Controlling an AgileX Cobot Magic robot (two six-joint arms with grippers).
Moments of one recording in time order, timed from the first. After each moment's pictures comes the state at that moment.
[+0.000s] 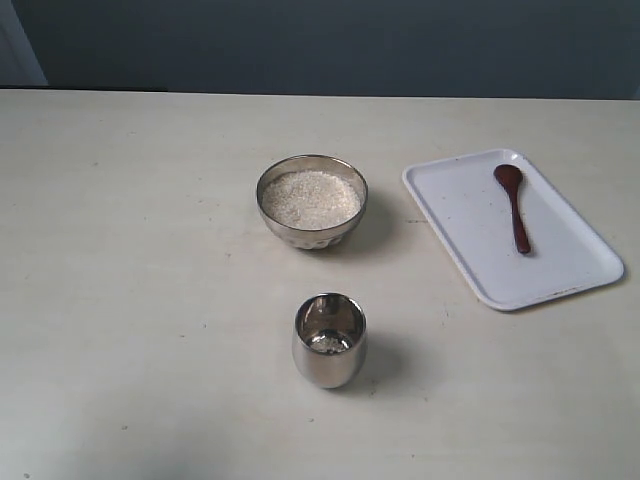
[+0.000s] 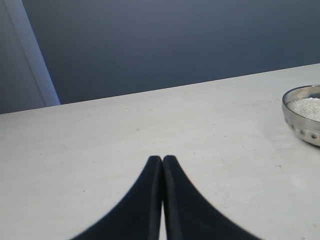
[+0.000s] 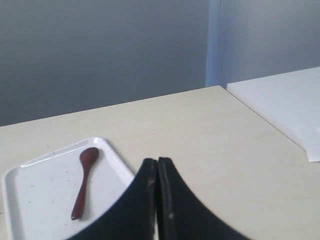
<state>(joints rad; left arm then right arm) -0.24 0.00 0.00 0.03 0.21 0.07 -0.14 0.22 -0.13 0.14 0.18 -0.05</state>
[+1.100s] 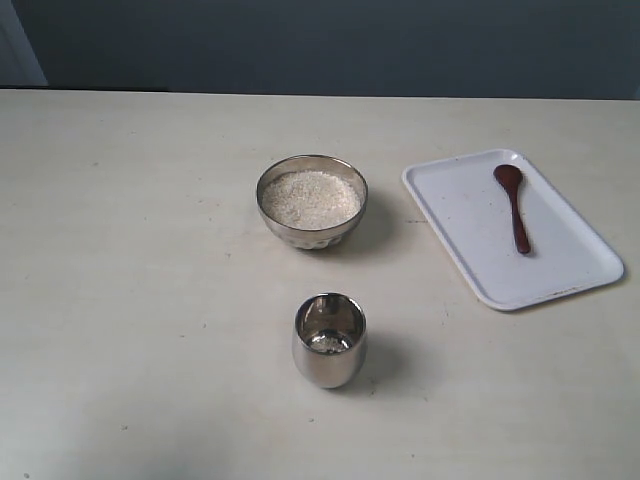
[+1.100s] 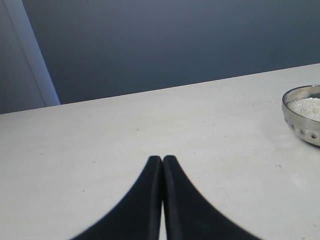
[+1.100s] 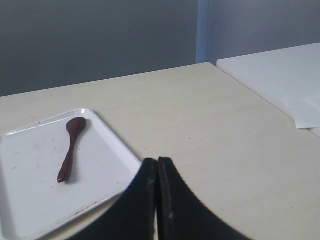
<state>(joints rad) -0.24 0.00 0.00 0.03 0.21 0.07 -0.18 0.01 0.00 0.12 0.31 -0.05</state>
